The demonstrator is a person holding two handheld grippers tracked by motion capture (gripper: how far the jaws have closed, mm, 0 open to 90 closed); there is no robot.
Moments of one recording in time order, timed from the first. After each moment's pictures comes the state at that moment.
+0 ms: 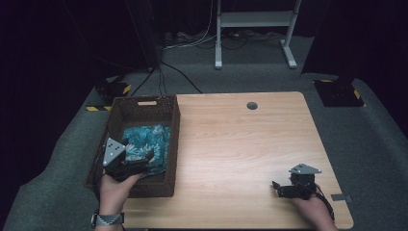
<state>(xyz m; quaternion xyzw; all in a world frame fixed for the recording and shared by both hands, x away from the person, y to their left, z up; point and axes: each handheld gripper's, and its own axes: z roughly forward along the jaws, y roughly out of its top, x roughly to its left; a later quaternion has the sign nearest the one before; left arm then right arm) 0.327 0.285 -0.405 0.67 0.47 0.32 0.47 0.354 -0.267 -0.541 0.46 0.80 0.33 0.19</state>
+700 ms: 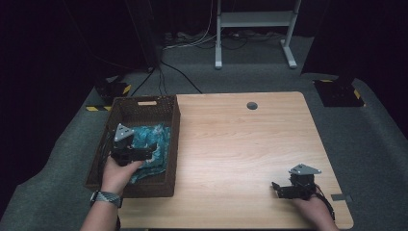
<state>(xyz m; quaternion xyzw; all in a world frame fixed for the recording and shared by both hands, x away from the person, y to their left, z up) 0.379 0.288 -0.405 0.73 0.50 0.26 0.39 0.353 -0.267 -0.541 0.45 0.81 0.33 0.19</state>
